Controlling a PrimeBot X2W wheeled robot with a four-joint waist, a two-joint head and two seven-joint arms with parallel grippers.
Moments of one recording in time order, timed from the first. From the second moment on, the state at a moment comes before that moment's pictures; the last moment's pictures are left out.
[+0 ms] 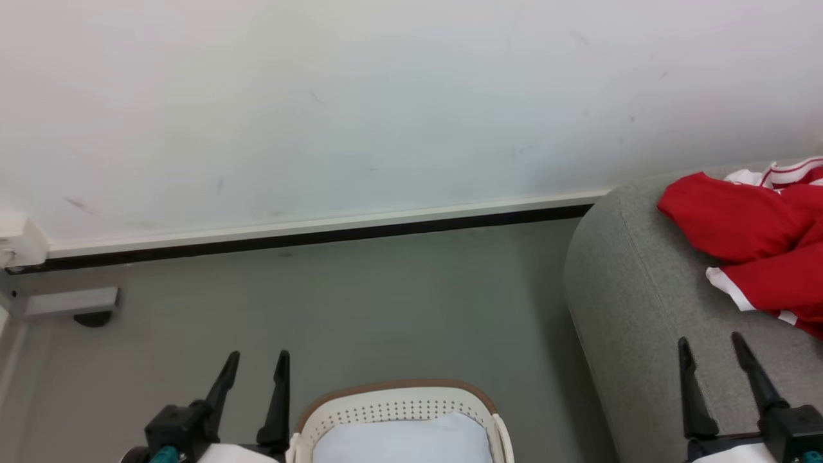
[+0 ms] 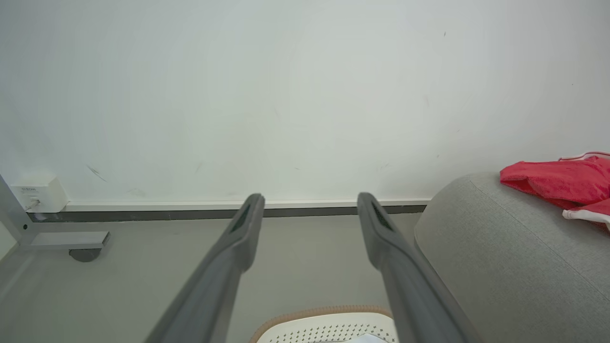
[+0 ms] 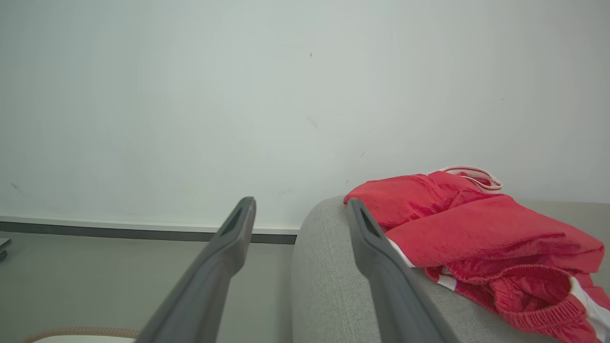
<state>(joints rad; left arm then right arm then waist) -0.08 0.29 -0.38 0.12 -0.46 0.20 -0.26 -0.07 -0.05 -0.08 0.22 0.05 0.13 -0.26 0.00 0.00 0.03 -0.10</state>
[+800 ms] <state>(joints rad) 0.02 0.12 -0.17 0.21 -0.27 0.03 -0.26 -0.04 -0.05 -0.02 0.29 0.09 0.13 -0.26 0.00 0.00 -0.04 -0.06</state>
